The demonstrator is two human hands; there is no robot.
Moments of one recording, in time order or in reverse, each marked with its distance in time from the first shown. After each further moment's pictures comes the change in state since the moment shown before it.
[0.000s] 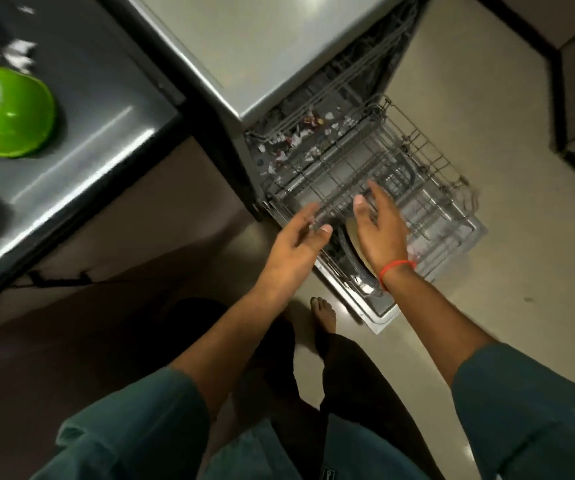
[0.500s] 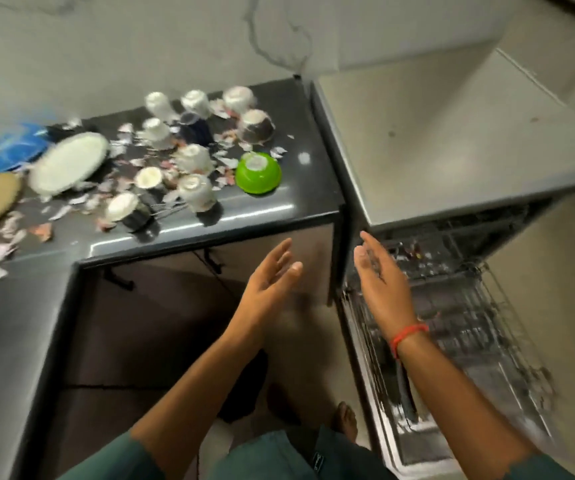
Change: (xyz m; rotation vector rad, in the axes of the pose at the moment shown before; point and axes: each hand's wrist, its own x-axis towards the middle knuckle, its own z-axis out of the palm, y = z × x) left_hand -0.186 0.071 -0.097 -0.199 0.561 0.292; right_hand -0.079 -0.189 0.005 0.217 -0.480 -0.378
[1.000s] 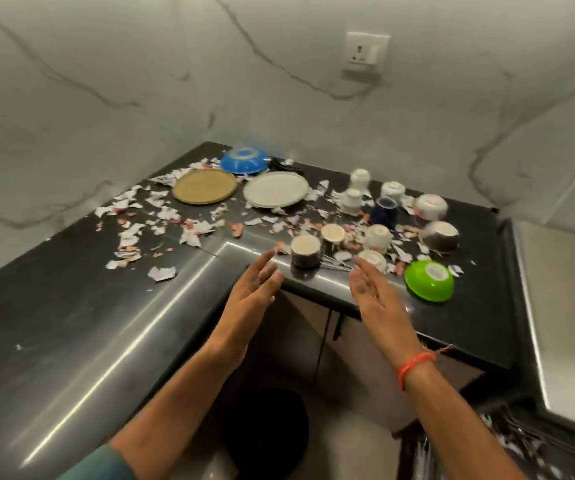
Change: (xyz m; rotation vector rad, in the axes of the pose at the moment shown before) left_hand -0.064 0.026 -0.241 -0.240 0.563 0.123; right_hand -0.001 -0.164 0.227 -0.027 -0.612 -0.222
